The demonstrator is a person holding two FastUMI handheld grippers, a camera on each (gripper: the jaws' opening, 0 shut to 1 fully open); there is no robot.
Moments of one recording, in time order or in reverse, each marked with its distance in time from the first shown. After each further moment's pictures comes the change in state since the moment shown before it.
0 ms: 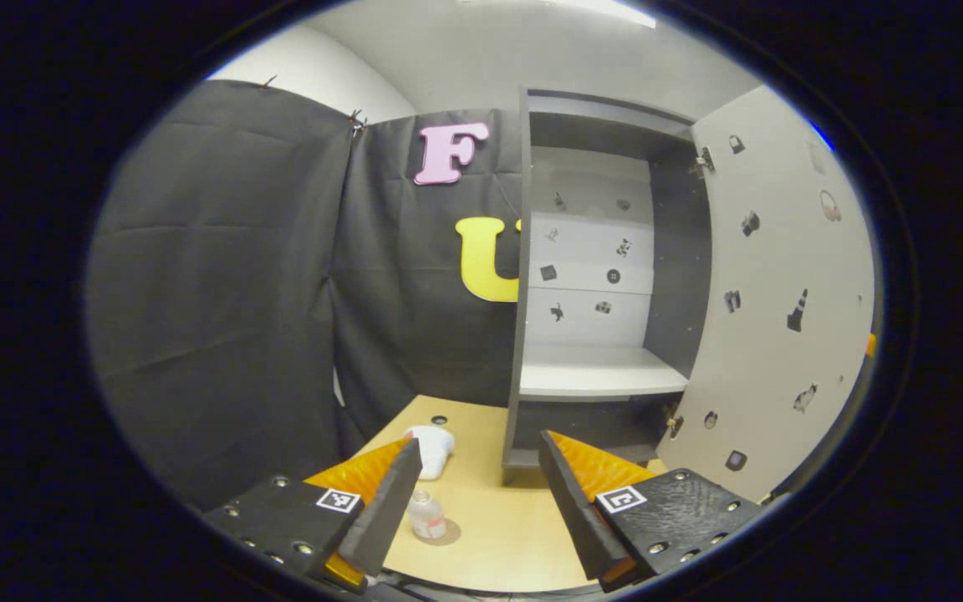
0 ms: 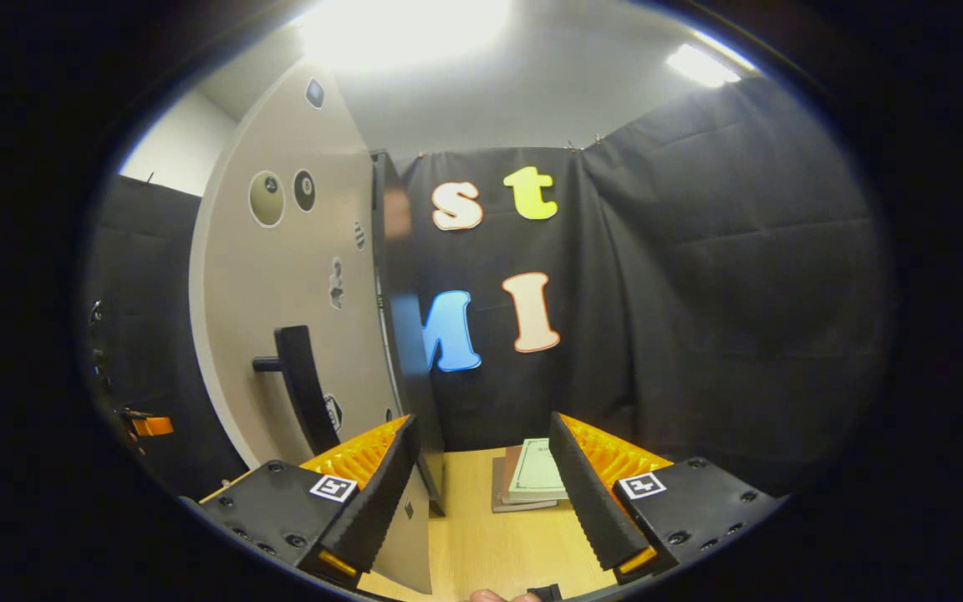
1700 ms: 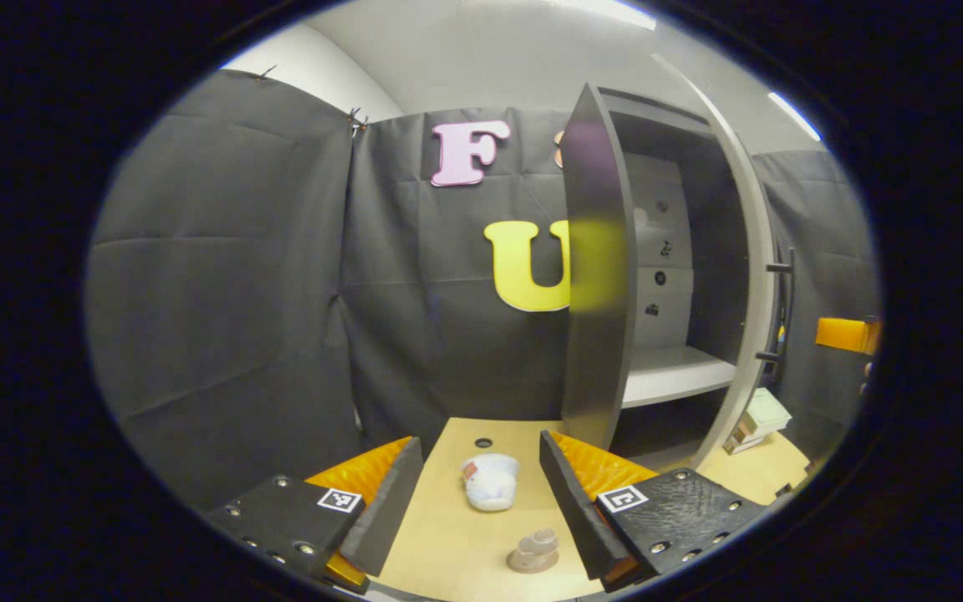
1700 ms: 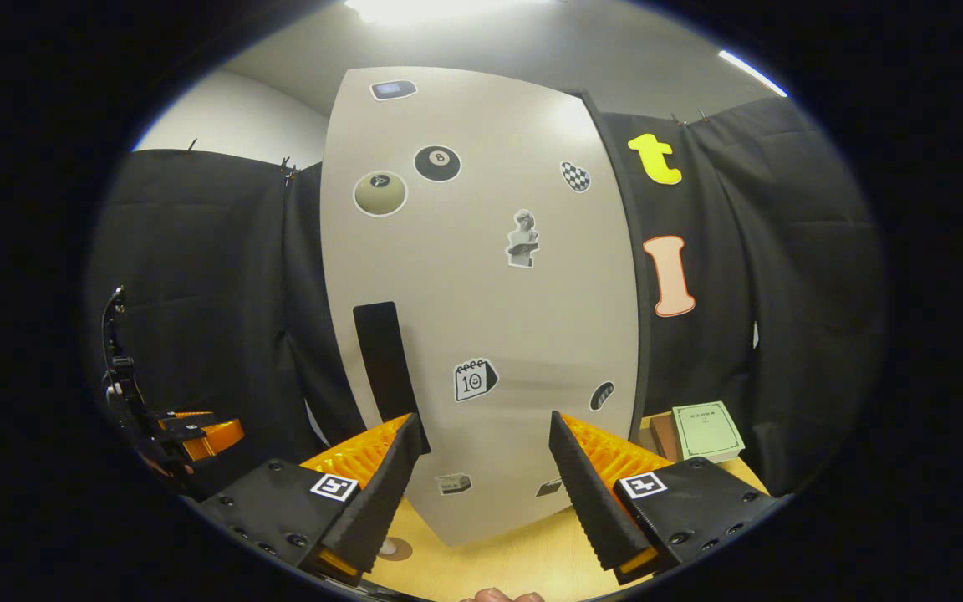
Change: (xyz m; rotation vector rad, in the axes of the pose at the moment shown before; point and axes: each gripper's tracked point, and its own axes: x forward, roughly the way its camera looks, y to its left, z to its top) left arm 0.105 0.159 0.015 0.012 -0.049 -0.147; right arm 0.059 0.309 -0.027 0.001 0.112 0.130
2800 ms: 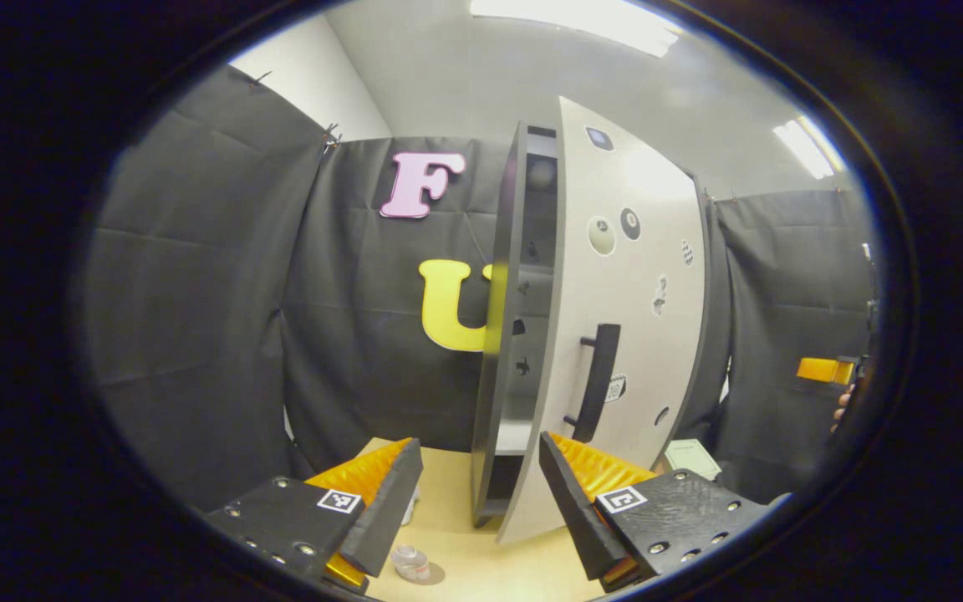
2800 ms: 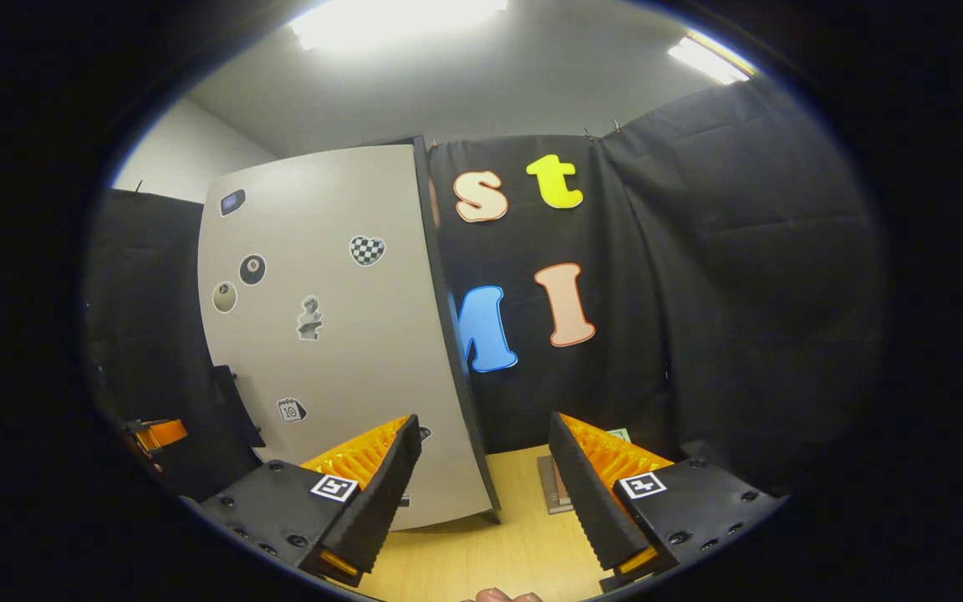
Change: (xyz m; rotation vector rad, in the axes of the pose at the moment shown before) left arm -0.035 -0.149 0.065 -0.084 -0.098 -0.078; right arm -0.073 -0.238 0.062 0.079 -0.101 -0.137
